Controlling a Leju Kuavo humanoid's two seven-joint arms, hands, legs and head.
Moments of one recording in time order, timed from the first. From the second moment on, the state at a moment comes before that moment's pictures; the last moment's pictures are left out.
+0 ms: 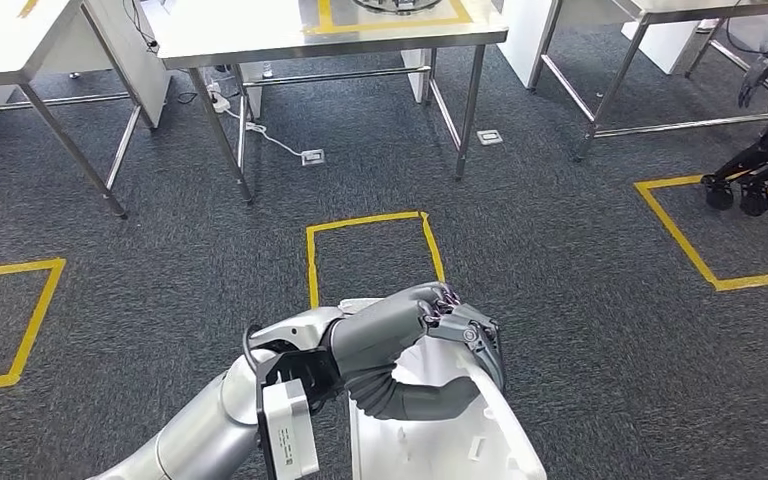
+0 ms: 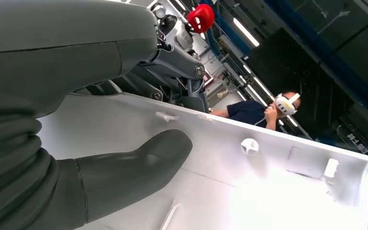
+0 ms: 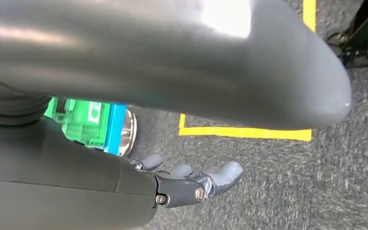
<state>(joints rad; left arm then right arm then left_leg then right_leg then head) -0.55 -0.11 -0.78 -1.54 -0.13 -0.40 -0.54 -0.06 -0.05 -1.16 -0.21 1.42 0.09 0.13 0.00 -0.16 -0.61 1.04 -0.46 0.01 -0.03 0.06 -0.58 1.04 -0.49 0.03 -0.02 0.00</state>
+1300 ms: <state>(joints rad) -0.56 -0.11 -0.81 -1.53 -0.13 -0.41 -0.54 -0.06 -0.05 -1.18 -0.21 1.41 0.06 0.11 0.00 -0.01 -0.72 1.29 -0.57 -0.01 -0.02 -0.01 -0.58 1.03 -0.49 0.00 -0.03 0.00</state>
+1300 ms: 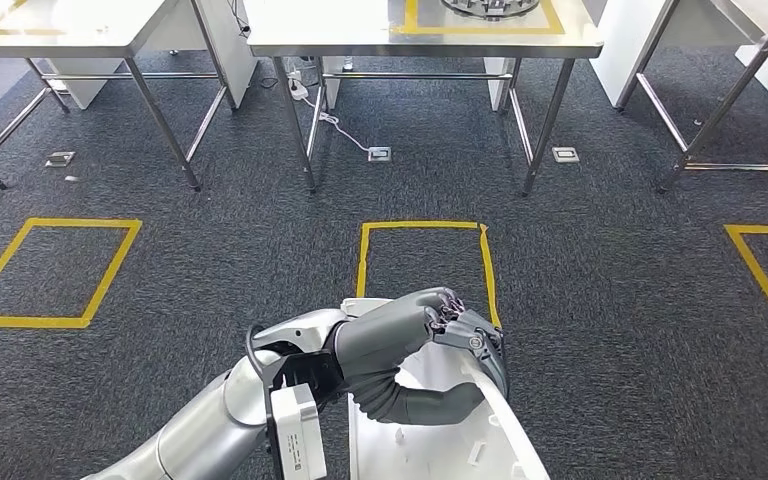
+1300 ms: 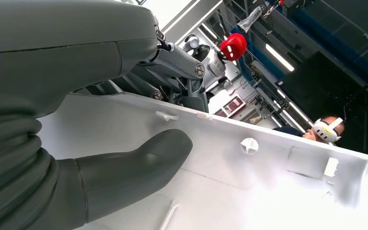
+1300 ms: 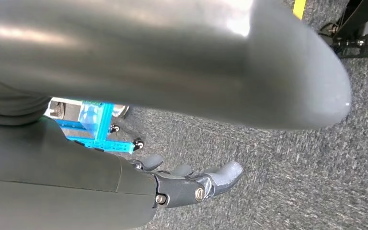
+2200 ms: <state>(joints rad) -0.57 -0.11 -0.82 -1.53 -0.13 -0.40 -0.54 -0.06 -0.05 -1.18 -0.21 1.40 0.06 0.08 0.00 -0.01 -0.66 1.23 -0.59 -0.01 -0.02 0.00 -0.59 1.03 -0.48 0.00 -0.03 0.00</state>
